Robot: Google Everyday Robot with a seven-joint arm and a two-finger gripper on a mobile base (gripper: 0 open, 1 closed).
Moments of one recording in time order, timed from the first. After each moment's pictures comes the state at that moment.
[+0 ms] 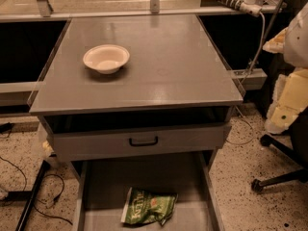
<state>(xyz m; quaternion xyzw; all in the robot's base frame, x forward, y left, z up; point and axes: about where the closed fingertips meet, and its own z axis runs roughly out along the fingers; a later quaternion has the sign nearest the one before) 0.438 -0.217 0.976 -0.60 0.78 -0.03 0.16</state>
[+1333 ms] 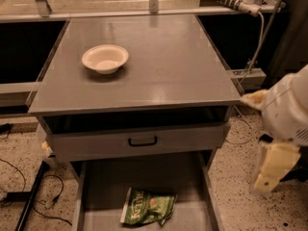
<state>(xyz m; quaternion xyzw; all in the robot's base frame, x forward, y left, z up) 0.379 -0.189 0.896 -0.64 0.75 0.00 0.16</state>
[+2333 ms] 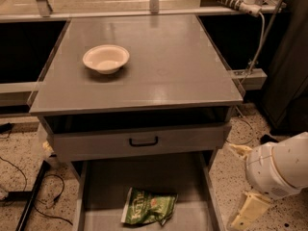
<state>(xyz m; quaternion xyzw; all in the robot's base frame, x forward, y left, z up) 0.354 -0.178 0.757 -0.61 0.75 0.11 0.22</state>
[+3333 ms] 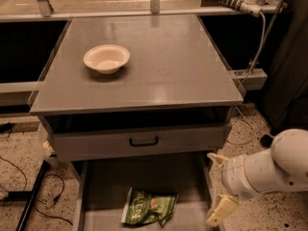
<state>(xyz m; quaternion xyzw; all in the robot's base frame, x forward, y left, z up) 0.383 -0.154 0.671 -0.60 0.75 0.15 0.24</state>
